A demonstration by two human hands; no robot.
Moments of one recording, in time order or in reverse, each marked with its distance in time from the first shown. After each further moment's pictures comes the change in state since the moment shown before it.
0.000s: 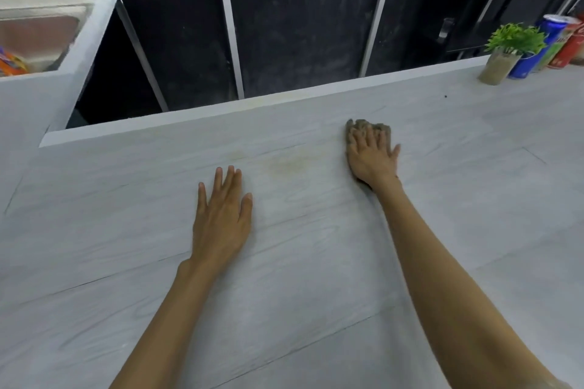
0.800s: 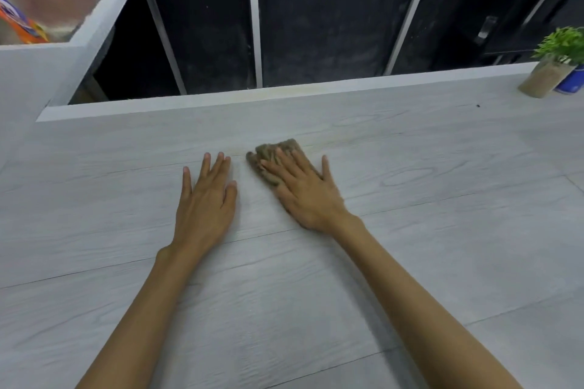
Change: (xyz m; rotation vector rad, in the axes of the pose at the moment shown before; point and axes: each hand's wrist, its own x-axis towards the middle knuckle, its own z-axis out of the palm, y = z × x) left_hand 0.026 -0.005 0.004 -0.001 0.052 -0.073; right_hand -0.043 -0.061 0.036 -0.107 -0.139 -0.692
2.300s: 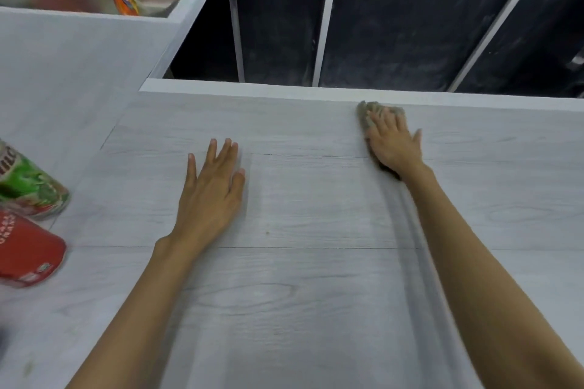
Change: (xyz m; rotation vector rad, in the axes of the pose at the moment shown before) left_hand -0.015 -0.099 -0.049 -0.009 0.057 -0.149; right_hand 0.118 0.013 -0.015 0.069 0.047 0.331
